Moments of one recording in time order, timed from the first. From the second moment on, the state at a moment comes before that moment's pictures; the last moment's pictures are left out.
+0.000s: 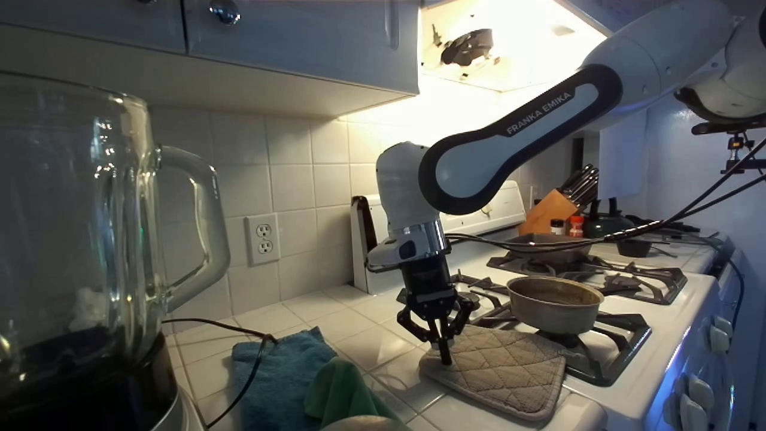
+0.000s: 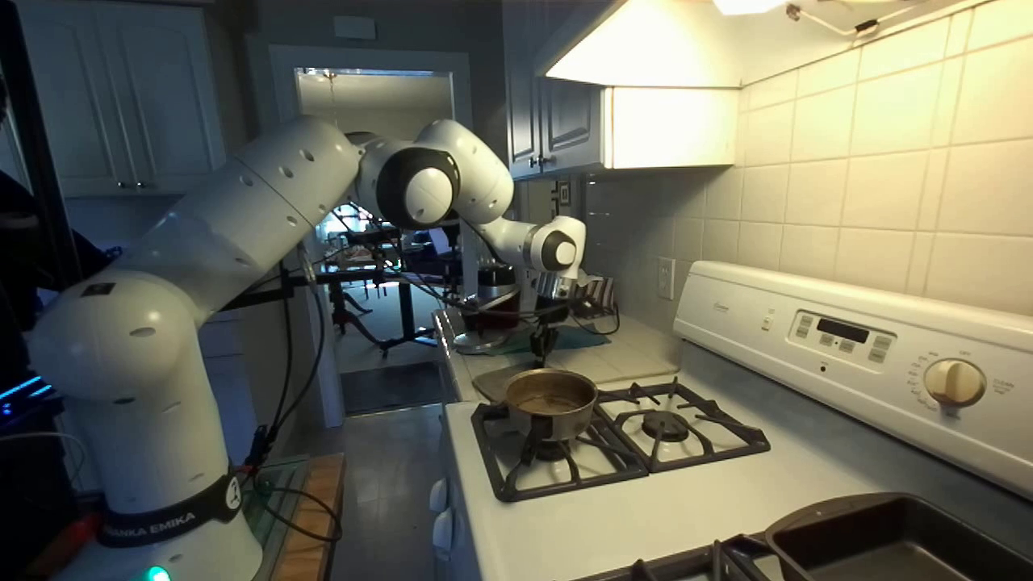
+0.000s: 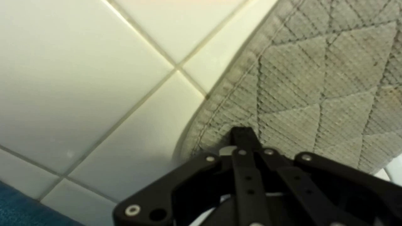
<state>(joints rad) 0.31 0.87 0.34 -1.30 -0.20 1.90 -1.76</state>
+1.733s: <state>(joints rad) 0.41 0.99 0.33 -1.09 -0.20 1.88 -1.75</state>
